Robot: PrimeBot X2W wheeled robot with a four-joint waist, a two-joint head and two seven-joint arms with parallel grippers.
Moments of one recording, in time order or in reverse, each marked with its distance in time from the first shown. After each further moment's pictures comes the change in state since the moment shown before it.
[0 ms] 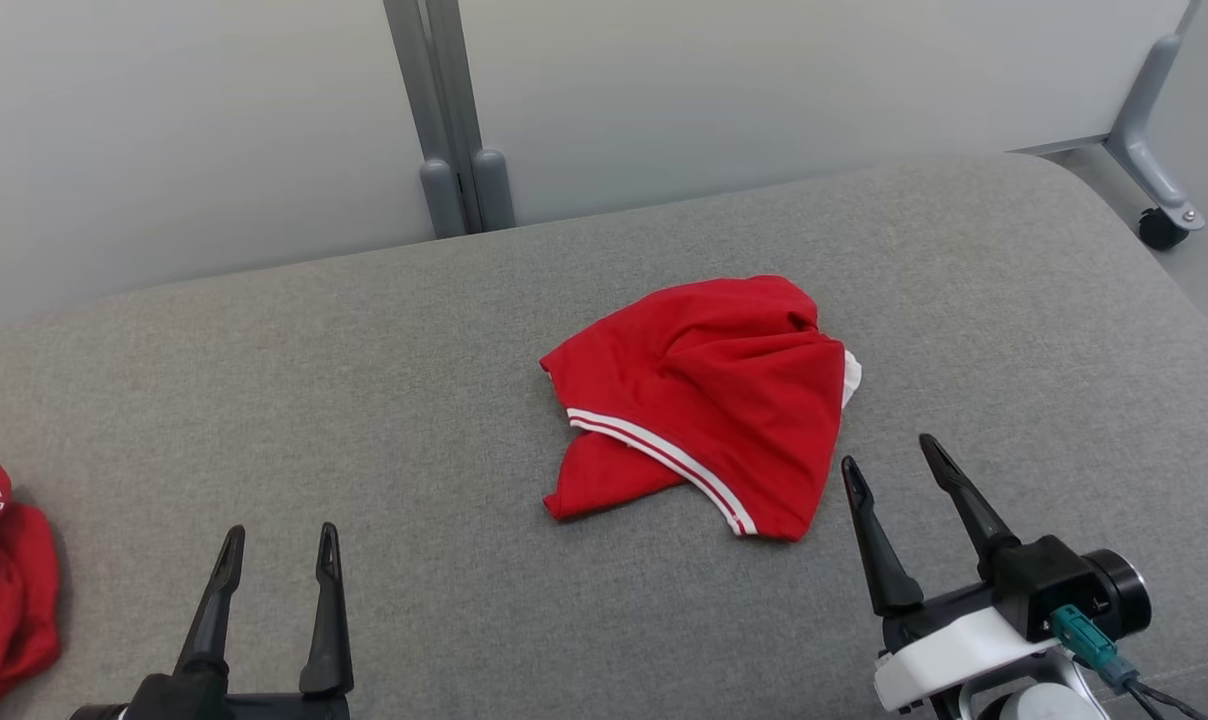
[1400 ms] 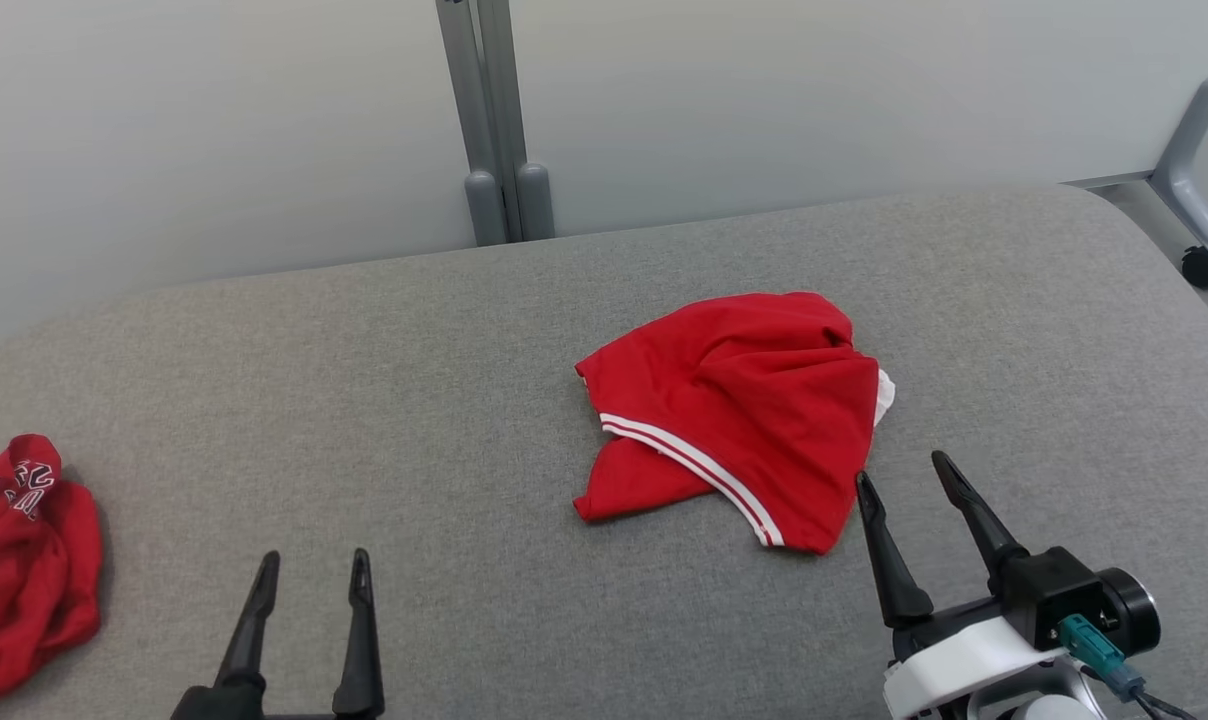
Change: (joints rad) left arm 0.021 0.000 -0.049 0.035 -0.003 0.030 0.000; right arm 0.021 0.011 -0.026 0.024 0.000 0.000 0.000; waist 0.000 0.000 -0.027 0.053
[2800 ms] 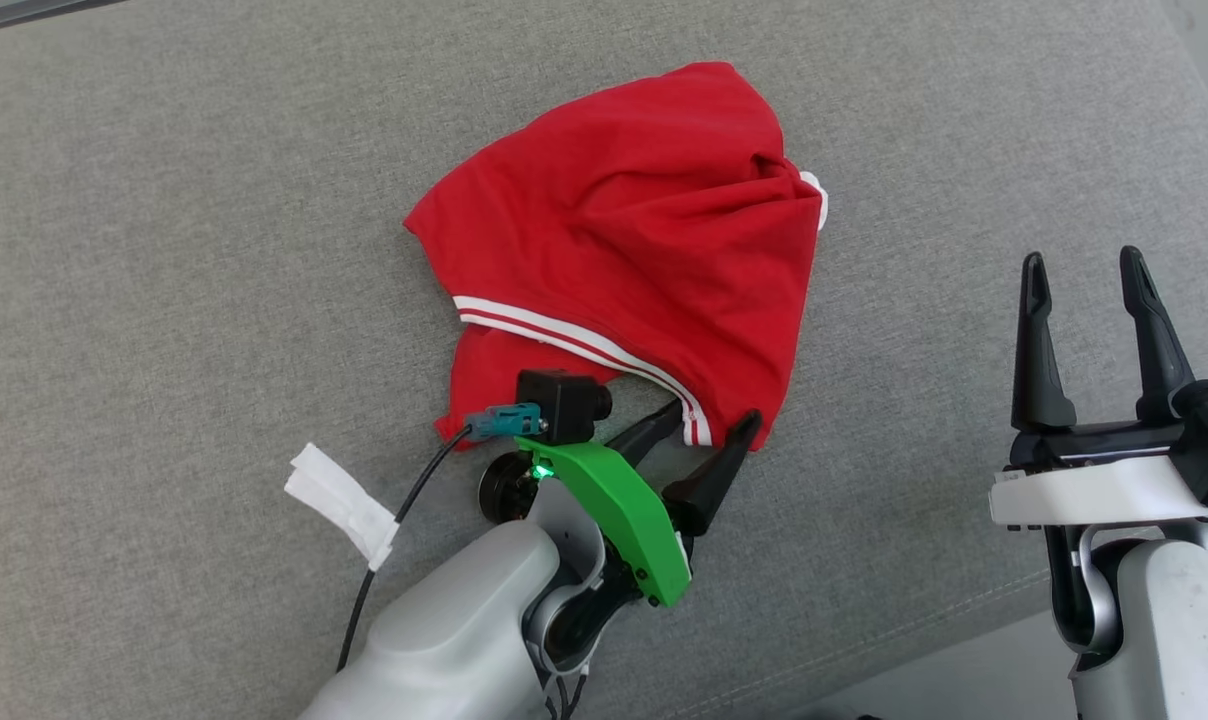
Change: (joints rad) left arm -0.835 0.010 -0.957 0.593 -1.029 -0.081 0.162; right arm -0.210 0.014 -0.229 -0.123 0.009 0.000 0.000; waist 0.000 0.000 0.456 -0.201
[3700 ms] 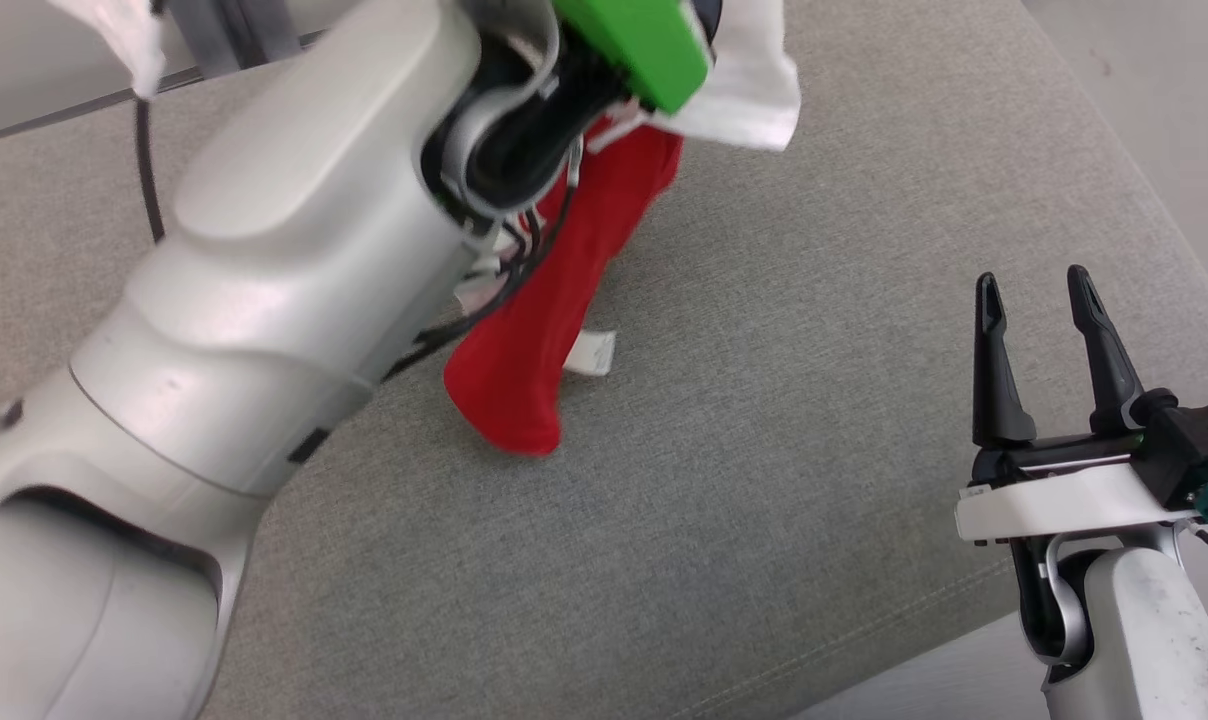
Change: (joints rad) left arm -0.677 0.064 0.134 -0.138 -0.076 0.009 0.046; right arm 0.004 0.000 0.059 0.040 0.051 0.000 0.000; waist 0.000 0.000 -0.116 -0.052
